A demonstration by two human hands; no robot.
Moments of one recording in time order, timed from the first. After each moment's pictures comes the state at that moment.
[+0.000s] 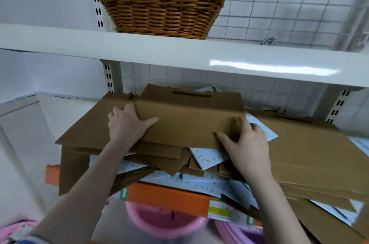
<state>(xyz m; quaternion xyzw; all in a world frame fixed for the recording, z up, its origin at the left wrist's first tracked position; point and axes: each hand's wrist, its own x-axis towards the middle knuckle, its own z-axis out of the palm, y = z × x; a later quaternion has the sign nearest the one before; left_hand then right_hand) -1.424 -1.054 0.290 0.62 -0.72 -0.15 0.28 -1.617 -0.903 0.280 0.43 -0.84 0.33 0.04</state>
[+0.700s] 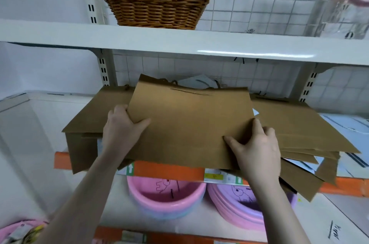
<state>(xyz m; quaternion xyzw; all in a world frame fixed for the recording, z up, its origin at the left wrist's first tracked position) -1.388 -0.993 0.280 0.54 -0.71 -0.22 0.39 -1.582 -0.833 0.266 0.33 -0.86 0.36 0.10</state>
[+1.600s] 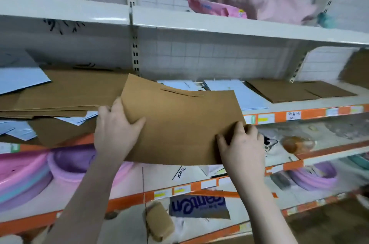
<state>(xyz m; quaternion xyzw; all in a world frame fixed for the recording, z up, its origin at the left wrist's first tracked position) -1.741 -0.613 0.263 0.46 -0.79 -0.24 0.33 -1.867 -0.428 0.249 0.21 -0.94 0.19 0.16</state>
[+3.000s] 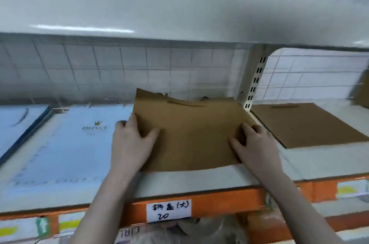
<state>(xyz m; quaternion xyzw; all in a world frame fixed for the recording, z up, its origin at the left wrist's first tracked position) -2.329 -0.448 0.238 0.47 -0.77 -0.29 0.31 -2.509 -0.283 0.237 0.33 -0.93 0.16 0.06</state>
